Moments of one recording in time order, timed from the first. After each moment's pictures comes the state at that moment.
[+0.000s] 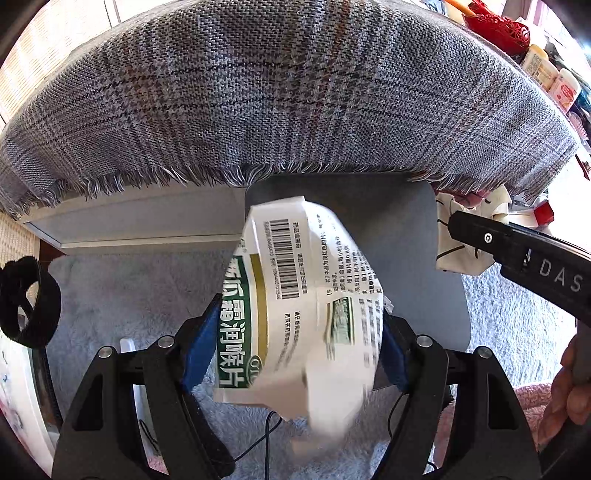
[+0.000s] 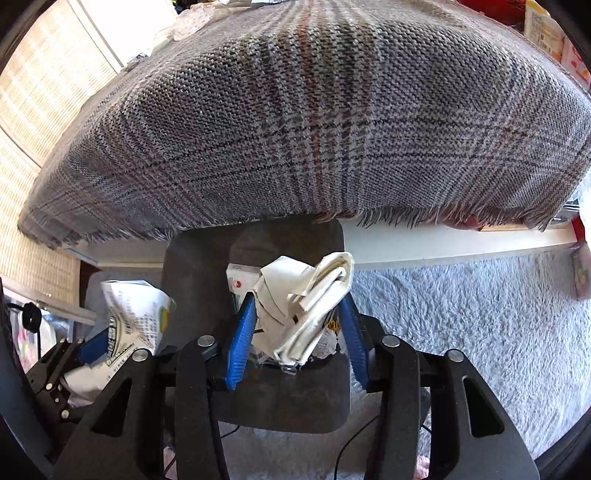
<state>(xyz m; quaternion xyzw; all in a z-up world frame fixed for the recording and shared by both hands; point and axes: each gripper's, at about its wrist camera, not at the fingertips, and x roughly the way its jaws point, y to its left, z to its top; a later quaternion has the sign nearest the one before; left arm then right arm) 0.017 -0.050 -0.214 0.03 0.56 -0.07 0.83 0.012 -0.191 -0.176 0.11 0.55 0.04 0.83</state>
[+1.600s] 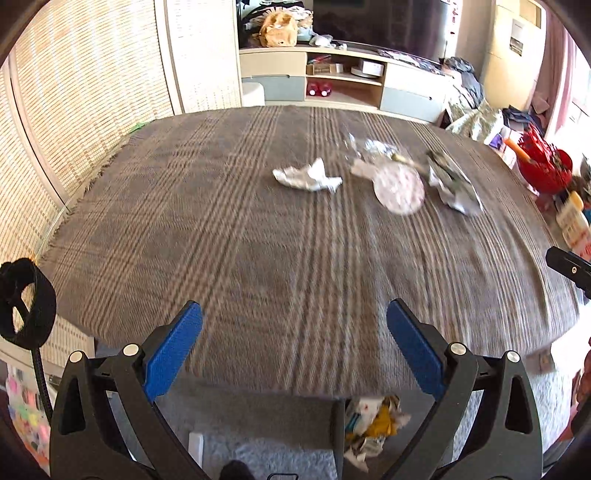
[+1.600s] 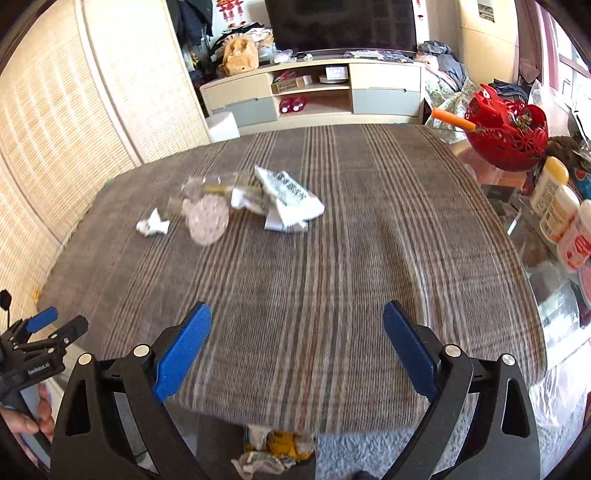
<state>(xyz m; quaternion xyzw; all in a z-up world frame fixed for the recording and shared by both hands) 0.167 0.048 -0.026 0.00 0.45 0.00 0.89 0.154 -0.224 -0.006 0.08 0.43 0.03 0.90</state>
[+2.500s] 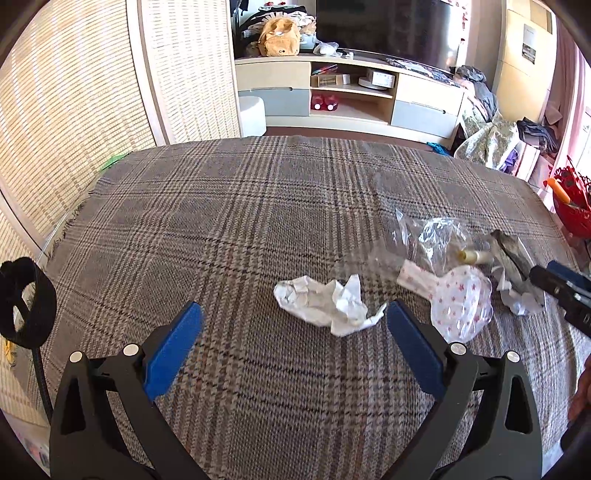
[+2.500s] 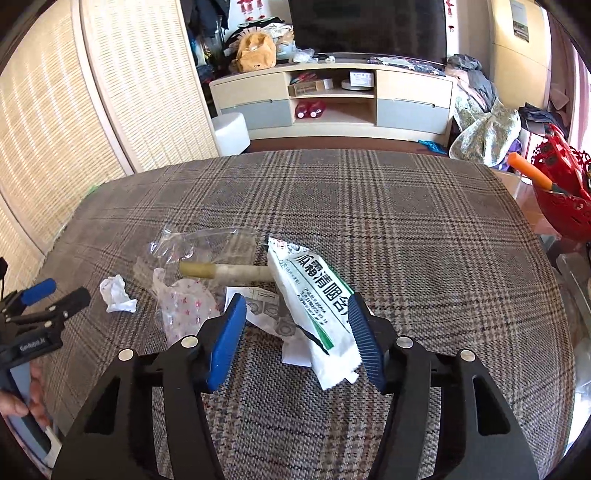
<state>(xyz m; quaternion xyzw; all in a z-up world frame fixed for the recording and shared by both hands) 0.322 0.052 -0.048 0.01 0.44 0.00 0.90 0.288 -0.177 -0.037 0.05 0.43 0.06 0.90</state>
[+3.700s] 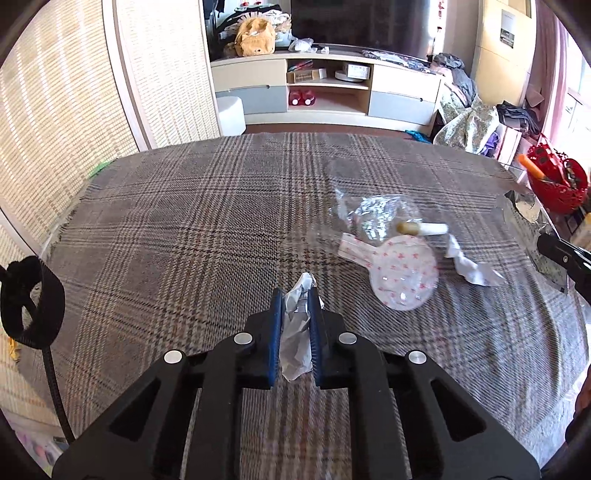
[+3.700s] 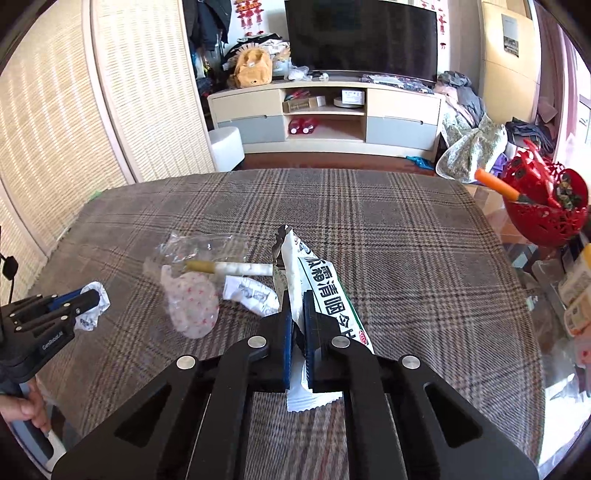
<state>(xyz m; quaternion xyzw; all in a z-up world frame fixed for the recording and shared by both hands) 0.275 0.017 -0.024 0.03 0.44 -0.03 0.90 0.233 -0.201 0.009 0.04 0.40 0.04 0.91</state>
